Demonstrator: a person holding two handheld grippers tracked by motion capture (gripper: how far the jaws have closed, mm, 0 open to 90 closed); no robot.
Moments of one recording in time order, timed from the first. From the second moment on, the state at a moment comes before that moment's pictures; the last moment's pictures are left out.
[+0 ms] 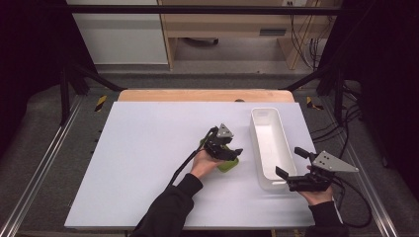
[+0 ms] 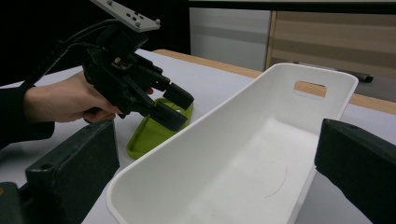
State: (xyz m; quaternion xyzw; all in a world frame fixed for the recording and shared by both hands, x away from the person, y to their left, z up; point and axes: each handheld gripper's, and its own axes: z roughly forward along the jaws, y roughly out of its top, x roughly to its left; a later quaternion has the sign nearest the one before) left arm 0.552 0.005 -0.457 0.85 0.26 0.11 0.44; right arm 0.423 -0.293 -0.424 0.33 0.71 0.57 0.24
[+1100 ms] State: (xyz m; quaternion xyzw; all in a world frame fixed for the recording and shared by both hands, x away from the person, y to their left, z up) left arm 0.555 -0.006 -0.475 0.87 0.27 0.11 0.39; right arm 0.423 -0.293 -0.424 0.33 0.71 0.57 0.24
